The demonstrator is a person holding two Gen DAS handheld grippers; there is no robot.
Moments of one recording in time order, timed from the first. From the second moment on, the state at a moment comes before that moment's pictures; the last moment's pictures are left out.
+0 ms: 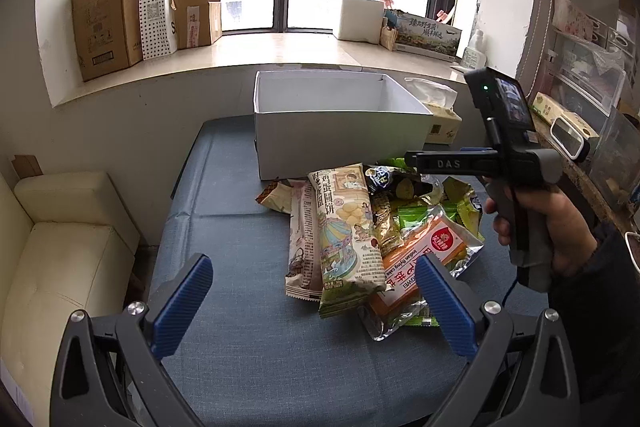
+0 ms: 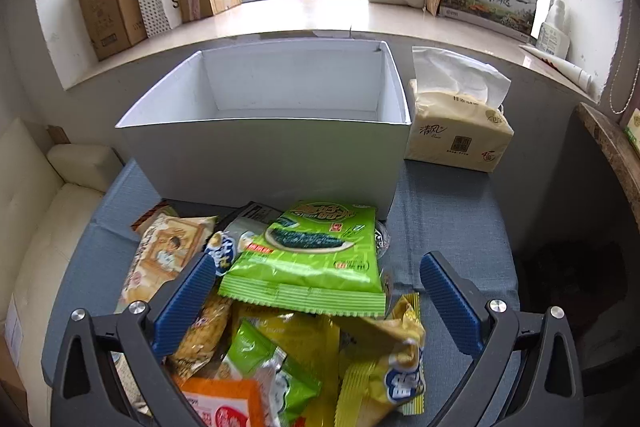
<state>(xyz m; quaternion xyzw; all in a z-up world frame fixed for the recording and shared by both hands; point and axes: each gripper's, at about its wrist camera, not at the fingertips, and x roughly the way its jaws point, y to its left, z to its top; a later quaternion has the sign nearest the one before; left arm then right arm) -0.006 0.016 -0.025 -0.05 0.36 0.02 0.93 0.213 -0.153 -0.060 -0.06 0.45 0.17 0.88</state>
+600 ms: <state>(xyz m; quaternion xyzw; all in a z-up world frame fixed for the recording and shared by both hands) -0.001 0.026 -0.049 -0.07 0.39 0.02 0.92 0.238 -0.149 -0.078 -0.05 0.50 0.19 0.85</state>
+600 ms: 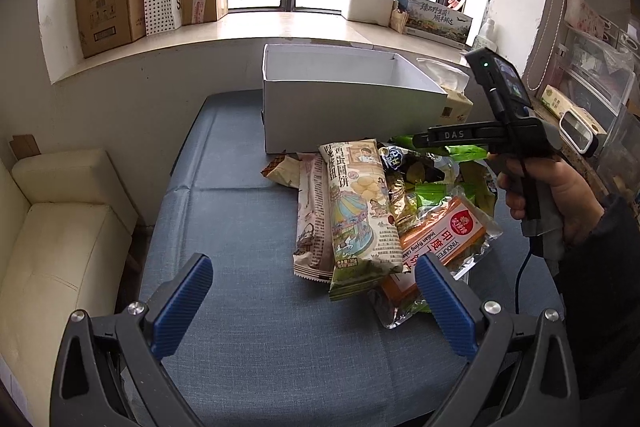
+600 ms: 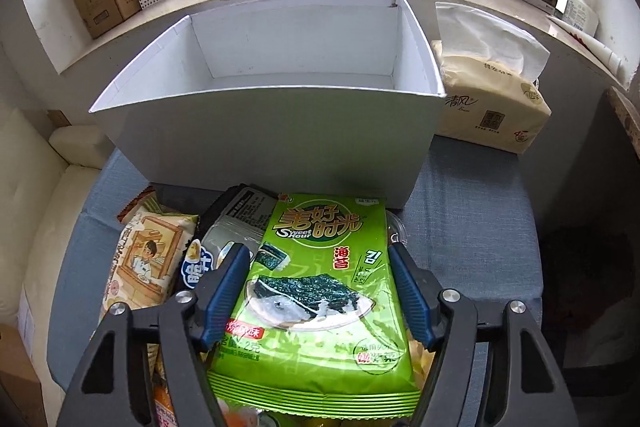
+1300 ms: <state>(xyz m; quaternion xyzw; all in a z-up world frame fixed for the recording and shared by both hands) 0.113 -0.005 -0.097 -0.06 0.46 -0.02 0.89 0.093 -0.203 -0.018 0.00 0.37 0.24 0.90</state>
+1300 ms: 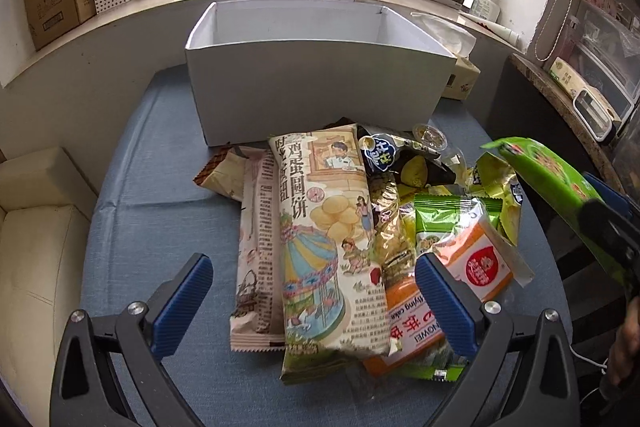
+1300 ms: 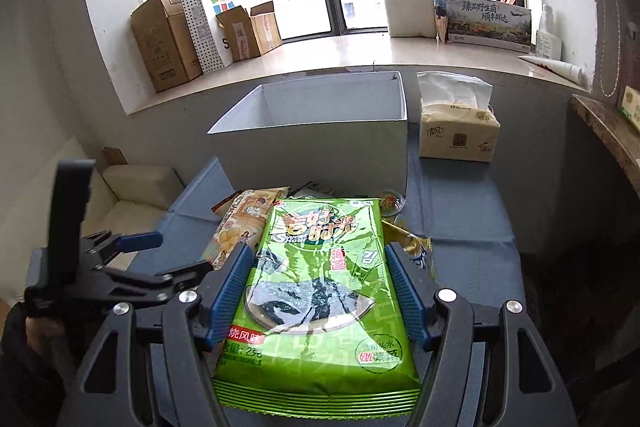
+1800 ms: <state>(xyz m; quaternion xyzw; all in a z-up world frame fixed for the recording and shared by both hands) 0.135 0.001 -0.117 -0.06 0.49 -0.02 0.87 0.077 -0.225 -0.031 0.04 0.38 0.23 0.89</state>
